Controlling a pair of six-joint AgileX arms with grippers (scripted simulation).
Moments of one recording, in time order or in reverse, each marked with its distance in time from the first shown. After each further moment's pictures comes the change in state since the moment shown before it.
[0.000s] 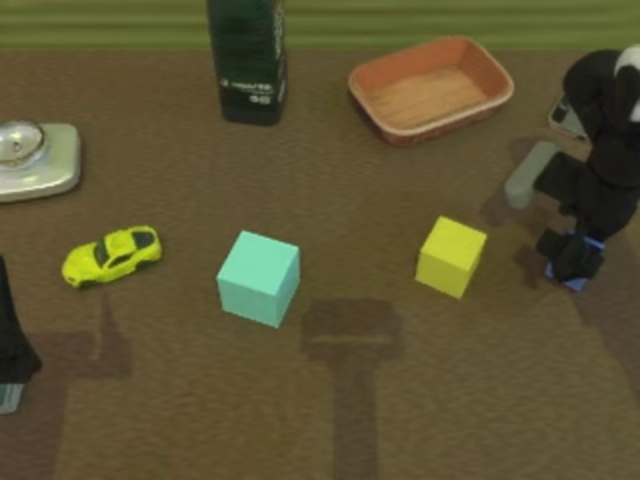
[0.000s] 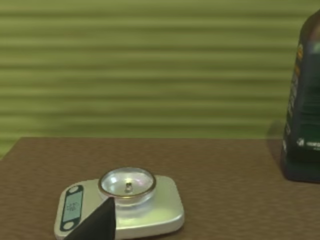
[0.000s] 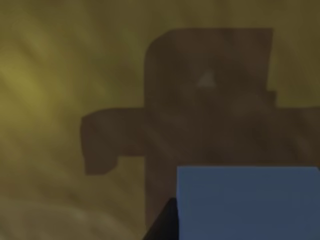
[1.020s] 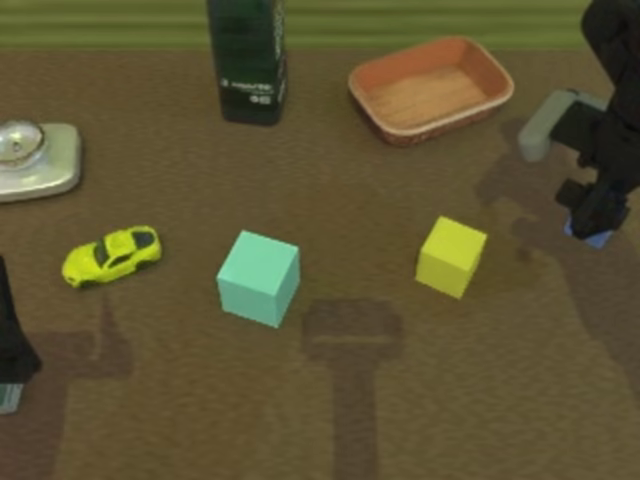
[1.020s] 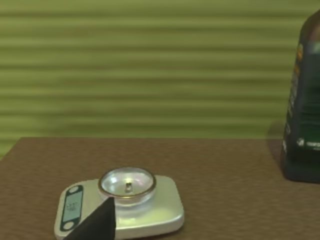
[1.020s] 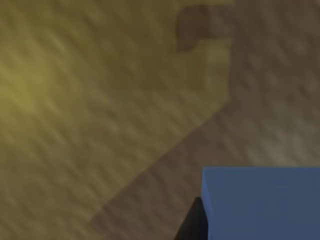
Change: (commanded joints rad) left arm 0.000 0.000 0.000 0.000 0.000 0.000; right arm 0.009 -0.136 0.142 -0.264 -0.015 0.014
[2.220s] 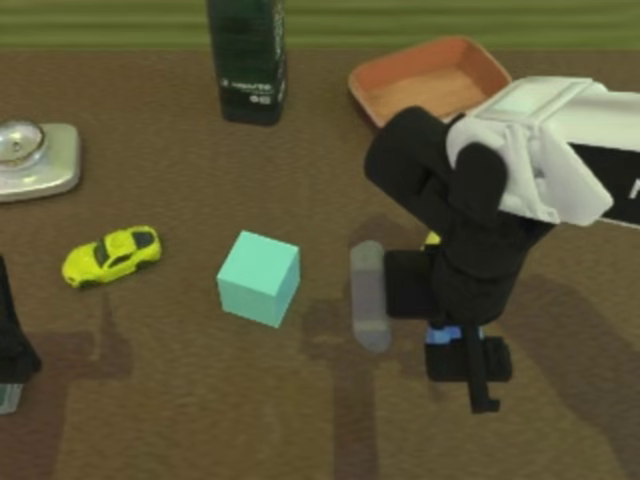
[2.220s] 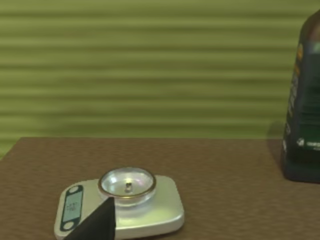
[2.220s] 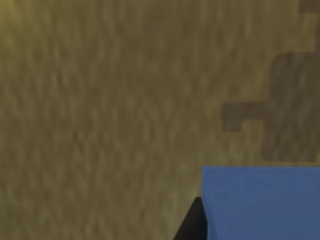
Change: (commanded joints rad) left arm 0.000 0.000 0.000 0.000 0.000 0.000; right arm 0.567 -0.294 -0.341 0.046 -0.004 -0.084
